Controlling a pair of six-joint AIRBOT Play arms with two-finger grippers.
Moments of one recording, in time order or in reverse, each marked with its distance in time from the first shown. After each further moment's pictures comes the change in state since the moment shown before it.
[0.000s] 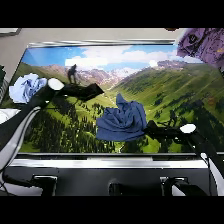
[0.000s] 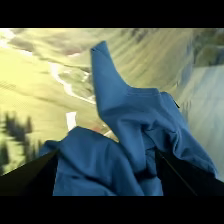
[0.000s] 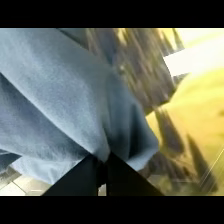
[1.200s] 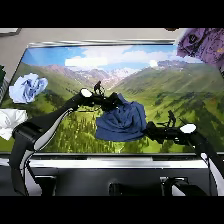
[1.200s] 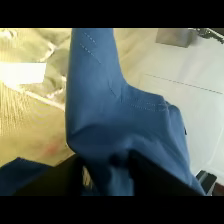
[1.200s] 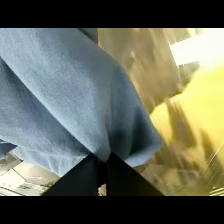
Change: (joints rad) left arm -0.153 -0.355 0.183 -0.239 0.075 -0.130; right arm 0.000 0.003 0.000 0.003 0.045 -0.017
